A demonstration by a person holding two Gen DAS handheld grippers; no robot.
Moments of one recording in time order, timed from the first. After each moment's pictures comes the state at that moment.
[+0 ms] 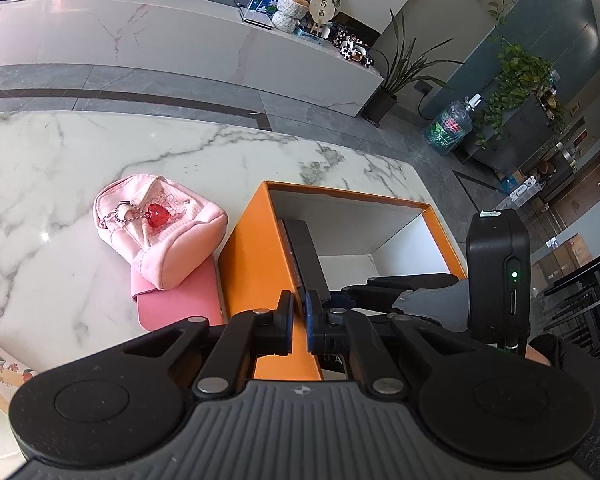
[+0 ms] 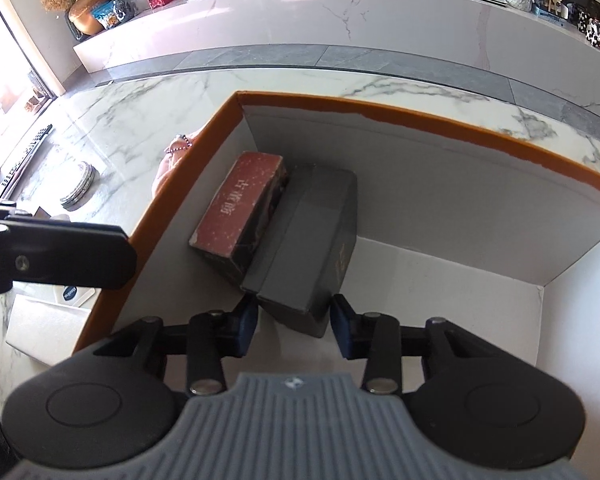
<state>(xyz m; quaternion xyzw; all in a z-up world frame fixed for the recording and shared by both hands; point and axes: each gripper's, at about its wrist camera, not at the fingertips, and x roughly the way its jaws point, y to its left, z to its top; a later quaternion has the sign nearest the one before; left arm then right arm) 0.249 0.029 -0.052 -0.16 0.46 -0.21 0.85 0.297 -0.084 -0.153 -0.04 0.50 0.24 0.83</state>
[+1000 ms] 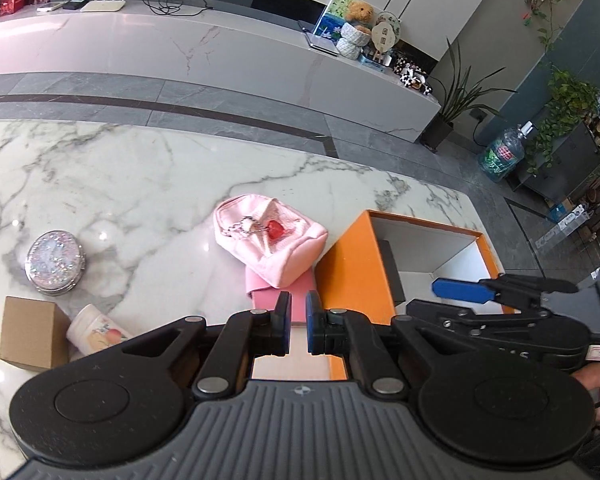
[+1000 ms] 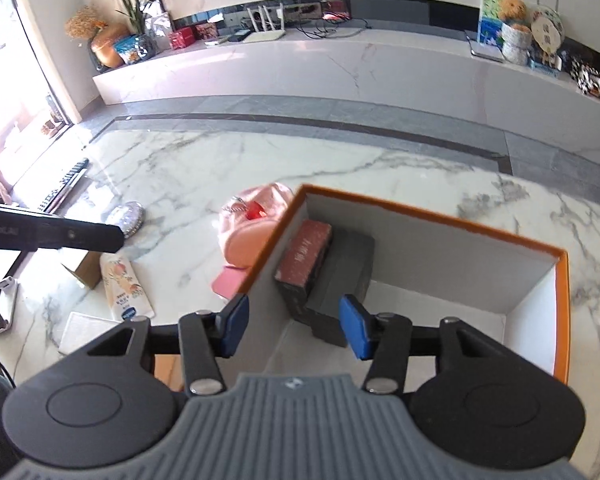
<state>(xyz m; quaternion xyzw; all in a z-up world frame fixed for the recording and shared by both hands) 0.218 0.104 -0.015 -0.15 0.46 -0.11 0.87 0.244 -0.071 -0.065 -0.05 0.42 0.27 0.87</state>
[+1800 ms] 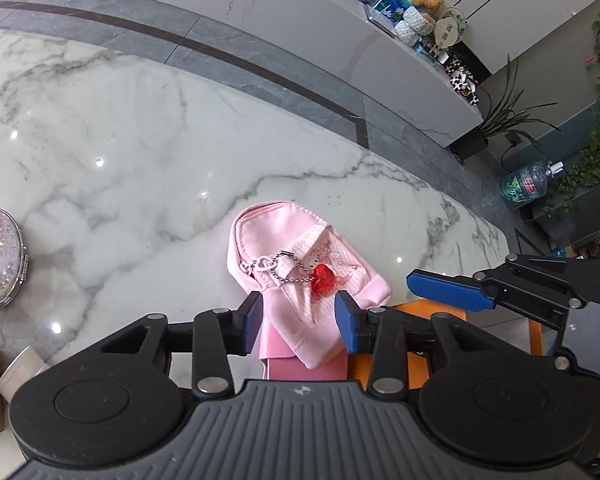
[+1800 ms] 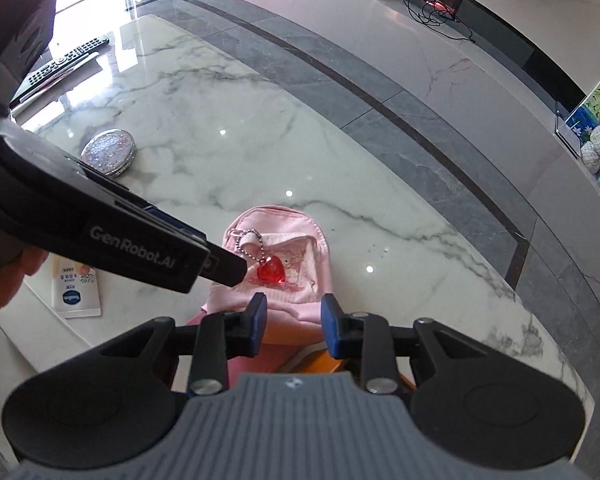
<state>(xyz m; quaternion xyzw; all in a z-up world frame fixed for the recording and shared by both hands) 0.329 0.119 -0.106 -0.26 0.52 -0.08 0.81 0.342 0.037 -0.093 -0.27 0.45 0.31 0.79</state>
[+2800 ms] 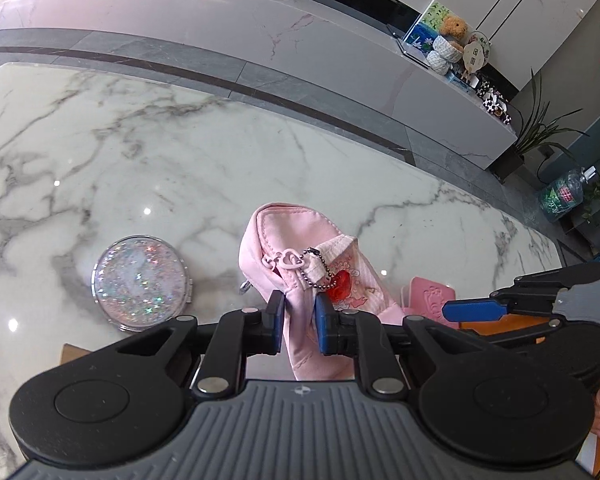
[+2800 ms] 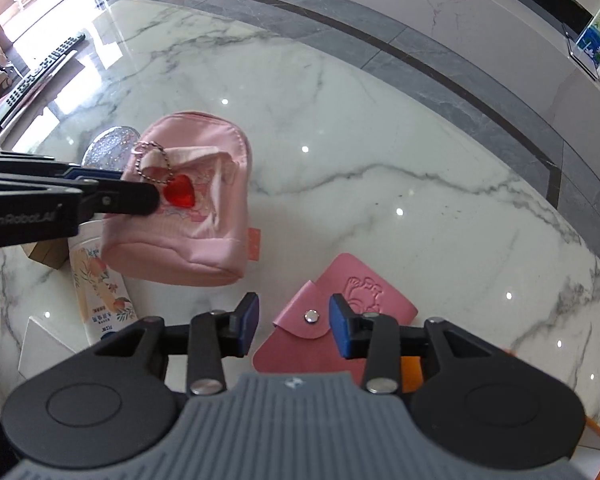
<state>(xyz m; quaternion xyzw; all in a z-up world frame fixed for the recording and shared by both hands) 0.275 0.207 -0.091 -0.19 0.47 -0.02 0.86 0.345 0.096 -0.137 -0.21 0.55 0.26 0.76</state>
